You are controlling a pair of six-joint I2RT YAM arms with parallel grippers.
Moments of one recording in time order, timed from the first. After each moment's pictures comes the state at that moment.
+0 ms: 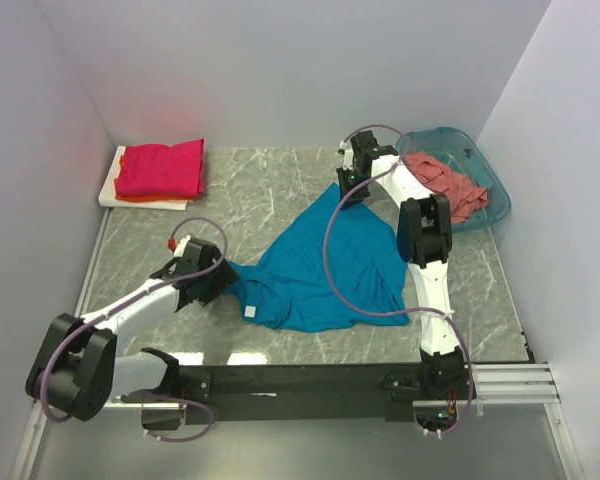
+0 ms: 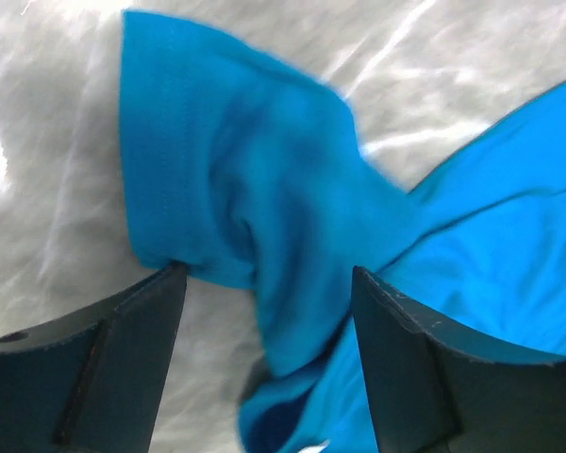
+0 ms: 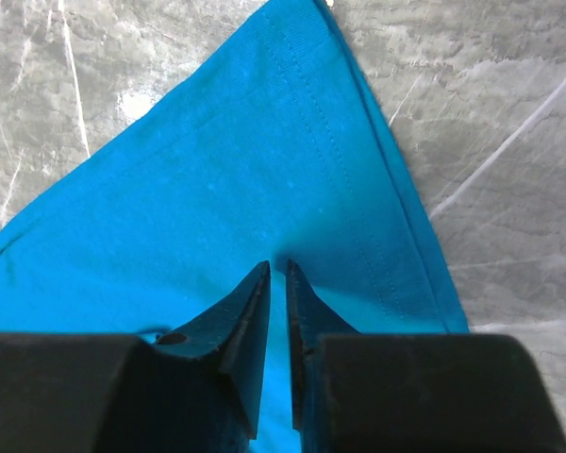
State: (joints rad) left arm -0.39 1.19 0.50 -0.25 -0.12 -1.02; right arm 0.24 2.46 2.17 -0.88 -0.26 0.06
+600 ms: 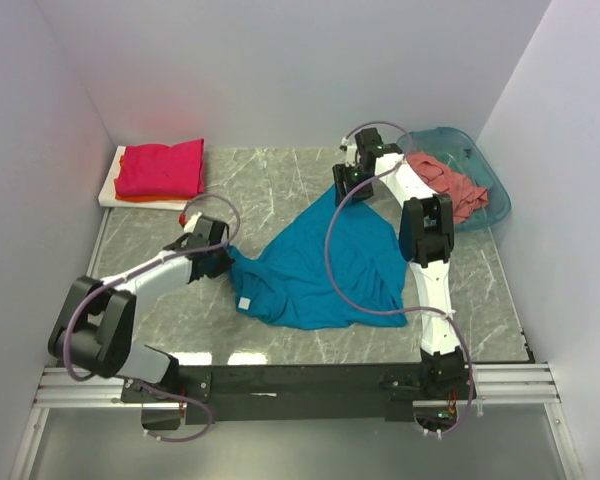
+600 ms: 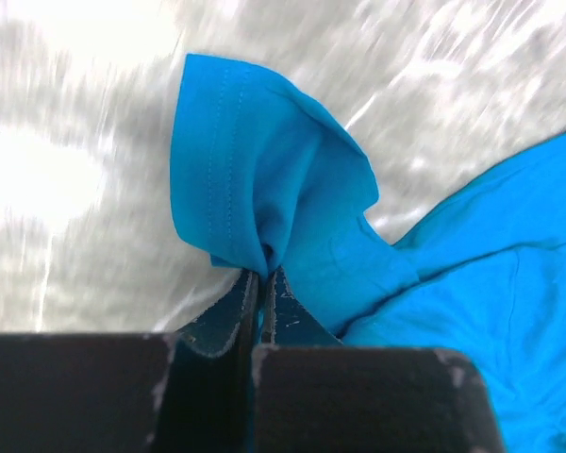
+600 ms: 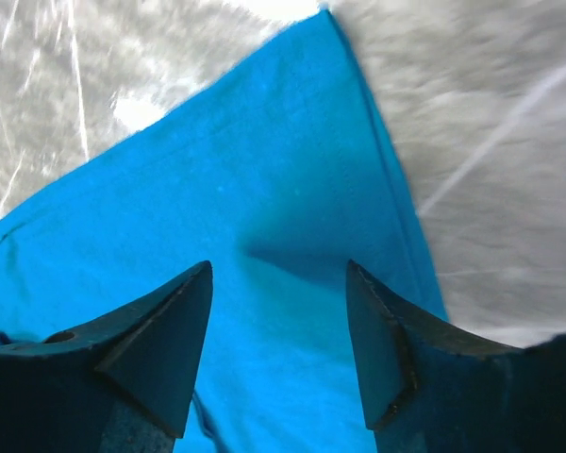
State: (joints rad) left arm -0.37 1.41 0.71 -0.26 -0.18 -0.89; right arm 0.22 2.46 2.19 -0.87 -0.28 0.00
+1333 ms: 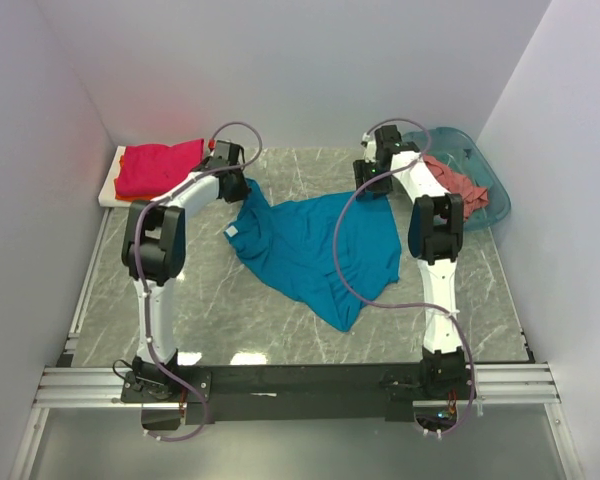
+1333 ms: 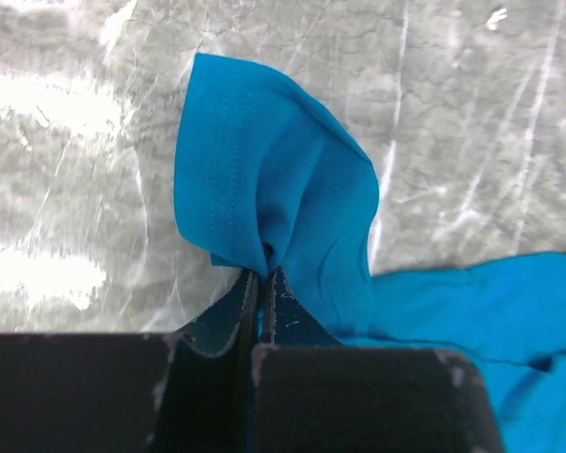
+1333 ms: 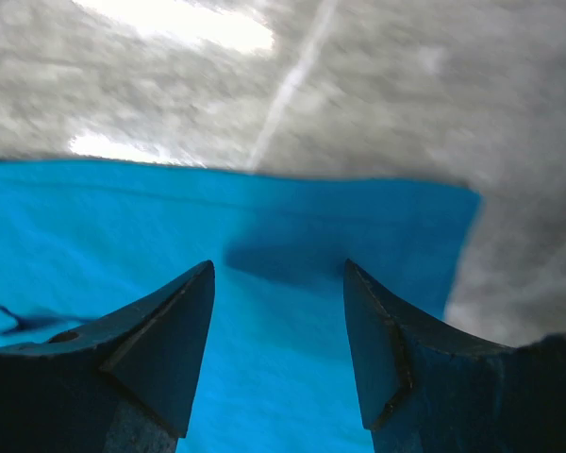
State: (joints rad) left arm -0.26 2.13 1.64 -0.36 -0.06 -0.60; right arm 0.14 2.50 2.23 -0.87 -0.16 -0.03
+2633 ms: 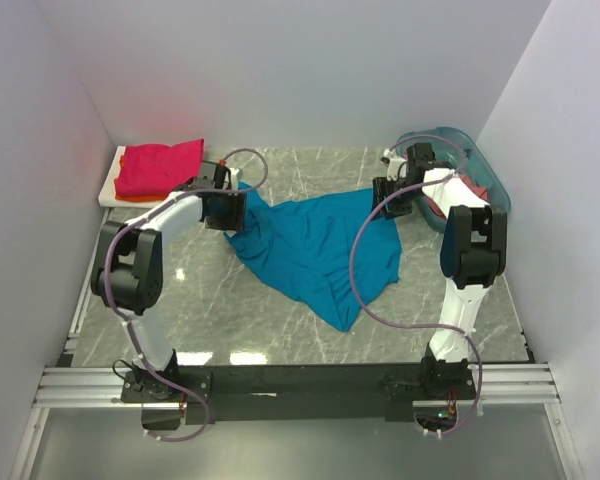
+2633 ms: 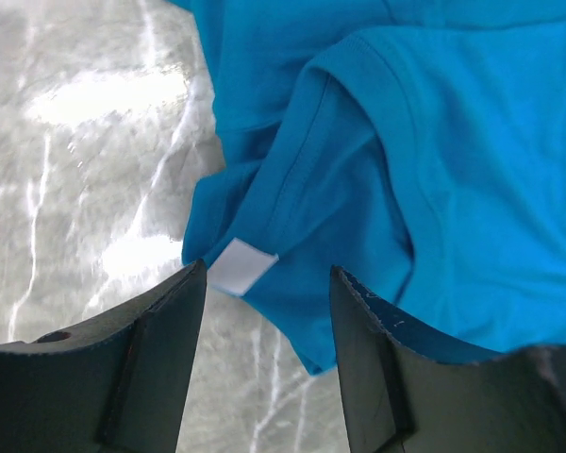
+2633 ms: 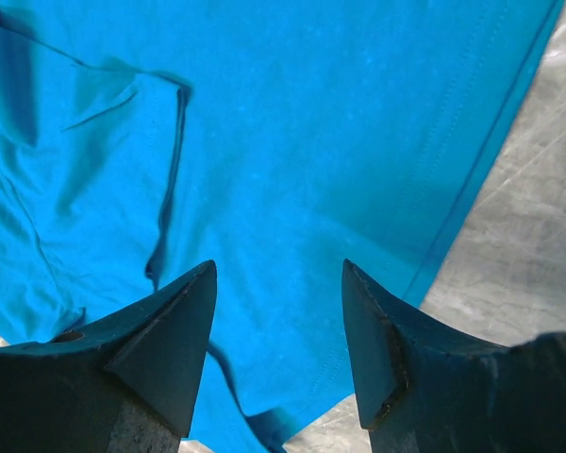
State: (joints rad) left arm -0.25 1.82 1.29 -0.46 0.11 -0.15; right arm 0.03 2.04 1.60 -0.73 -0.44 -0.14
